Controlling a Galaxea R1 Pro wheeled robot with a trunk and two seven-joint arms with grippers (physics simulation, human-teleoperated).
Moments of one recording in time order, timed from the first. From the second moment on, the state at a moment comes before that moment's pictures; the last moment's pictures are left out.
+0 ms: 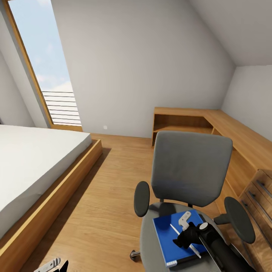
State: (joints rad) left arm 0.07 0.08 0.23 -1.01 0.38 0.03 -0.08; right arm -0.38 -0.19 0.23 -0.98 0.34 0.55 0.56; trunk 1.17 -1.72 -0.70
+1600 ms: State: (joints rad) left arm 0.07 0.08 0.23 -1.00 0.38 0.03 -0.08; right arm -0.38 -0.19 0.23 -0.98 0.34 0.55 0.56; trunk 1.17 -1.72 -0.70
